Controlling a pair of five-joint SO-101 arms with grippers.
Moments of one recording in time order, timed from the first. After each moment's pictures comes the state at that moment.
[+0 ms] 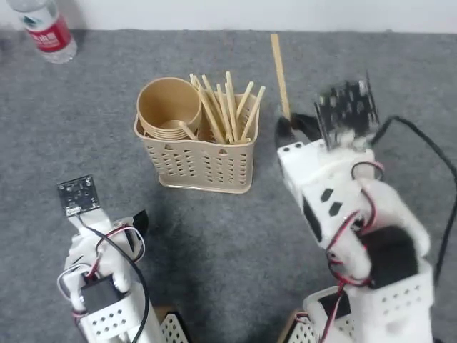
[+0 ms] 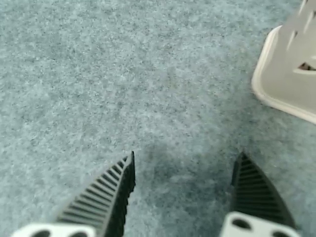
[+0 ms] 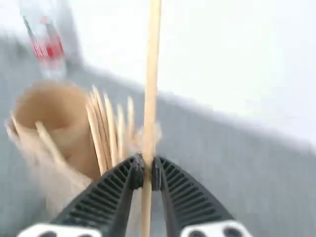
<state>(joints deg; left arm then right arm) -30.2 -103.1 96.8 64.0 -1.5 -24.6 -55.9 23.9 56.0 6.0</state>
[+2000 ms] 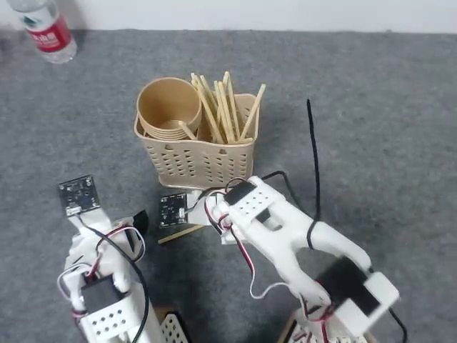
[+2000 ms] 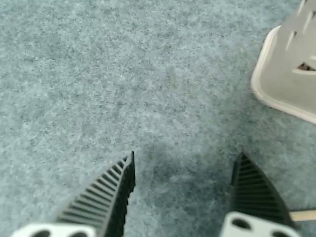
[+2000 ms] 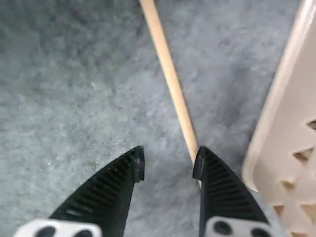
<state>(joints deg) -30.1 -103.1 96.8 64.0 -1.5 -44.7 -0.3 36.1 53.5 53.4</state>
